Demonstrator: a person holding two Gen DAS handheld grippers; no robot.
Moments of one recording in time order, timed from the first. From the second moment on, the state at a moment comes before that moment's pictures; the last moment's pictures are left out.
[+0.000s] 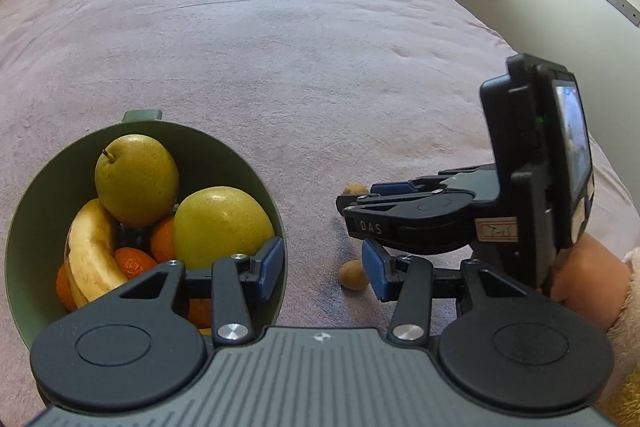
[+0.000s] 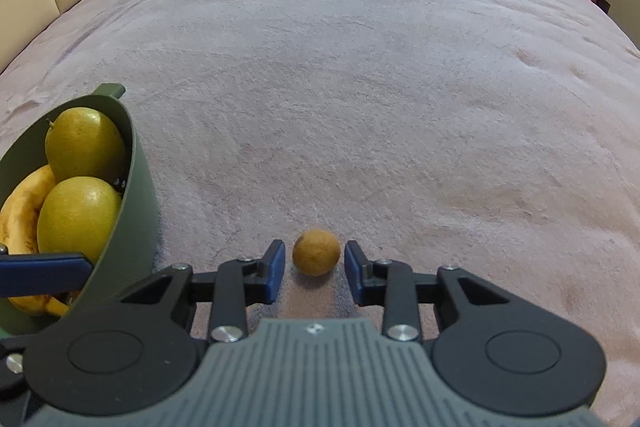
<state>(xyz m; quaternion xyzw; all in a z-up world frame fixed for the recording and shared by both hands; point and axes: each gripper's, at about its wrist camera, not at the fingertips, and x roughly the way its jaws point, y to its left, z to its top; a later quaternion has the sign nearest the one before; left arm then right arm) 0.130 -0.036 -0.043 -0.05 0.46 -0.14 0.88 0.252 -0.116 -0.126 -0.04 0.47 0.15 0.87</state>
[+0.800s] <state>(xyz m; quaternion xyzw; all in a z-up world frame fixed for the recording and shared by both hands) 0.114 -0.079 -0.046 -0.03 0.43 -0.14 0.89 0.215 -0.173 -0.107 -0.01 0.47 0.11 0.87</state>
